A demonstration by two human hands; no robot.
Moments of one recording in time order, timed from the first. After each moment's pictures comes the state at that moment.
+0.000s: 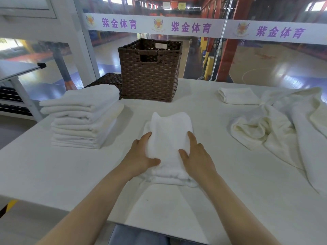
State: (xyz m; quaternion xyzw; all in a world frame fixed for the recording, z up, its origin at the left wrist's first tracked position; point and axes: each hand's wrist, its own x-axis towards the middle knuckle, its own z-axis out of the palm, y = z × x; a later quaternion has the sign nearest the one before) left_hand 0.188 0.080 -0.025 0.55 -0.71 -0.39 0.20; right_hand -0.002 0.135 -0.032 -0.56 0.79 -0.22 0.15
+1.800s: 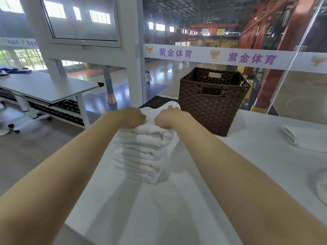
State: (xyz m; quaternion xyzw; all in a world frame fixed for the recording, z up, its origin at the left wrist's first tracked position) left_hand 0.386 -0.137 0.117 0.63 -0.77 -0.13 0.02; right_hand 0.230 -0.123 0.128 -0.71 0.69 0.06 0.12
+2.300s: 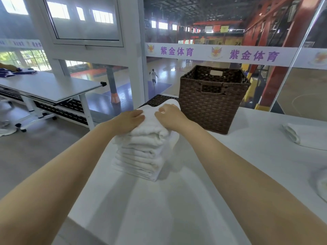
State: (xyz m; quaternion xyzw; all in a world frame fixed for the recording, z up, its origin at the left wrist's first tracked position) left_hand 0.398 -0.124 0.091 0.63 -0.74 -0.19 0.16; right_hand 0.208 -0.119 0.105 -0.74 0.61 -0.22 0.19
